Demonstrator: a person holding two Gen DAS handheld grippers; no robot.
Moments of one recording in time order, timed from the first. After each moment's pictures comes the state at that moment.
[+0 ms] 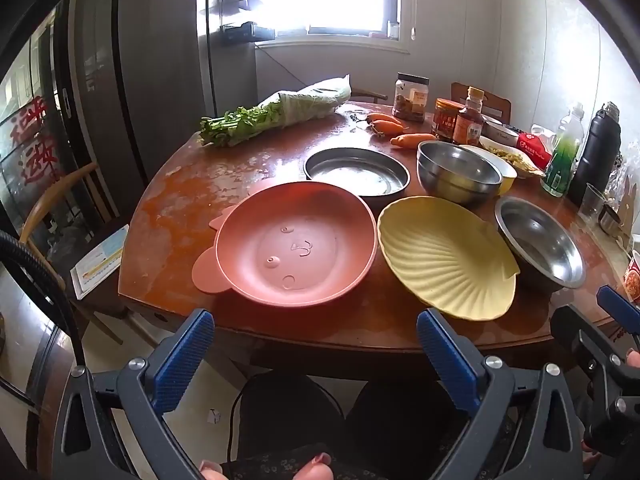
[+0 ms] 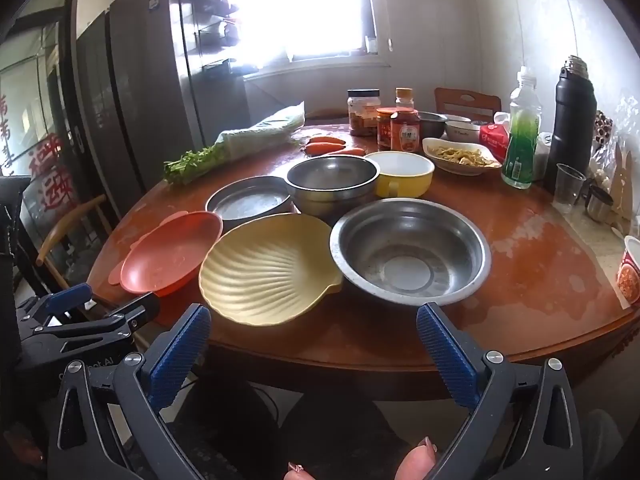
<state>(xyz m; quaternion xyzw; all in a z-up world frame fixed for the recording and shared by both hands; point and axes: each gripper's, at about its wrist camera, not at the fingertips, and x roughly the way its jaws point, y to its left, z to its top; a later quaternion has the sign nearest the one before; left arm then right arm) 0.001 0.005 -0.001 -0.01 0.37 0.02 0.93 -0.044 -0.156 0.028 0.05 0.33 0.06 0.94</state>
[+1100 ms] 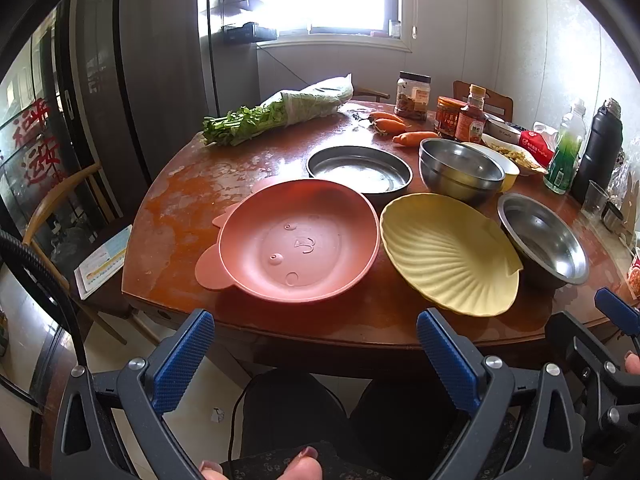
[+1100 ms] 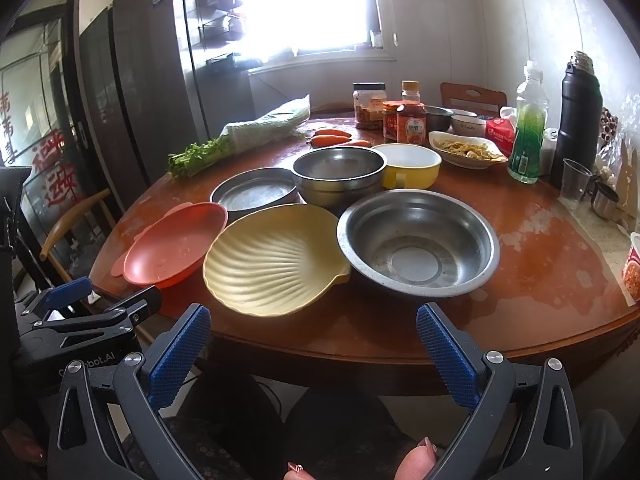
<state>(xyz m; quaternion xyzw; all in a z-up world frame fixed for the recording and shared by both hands) 0.002 0.007 -0.003 -0.01 0.37 0.03 0.93 -0.045 -0.154 0.022 0.04 0.33 0.07 0.94</state>
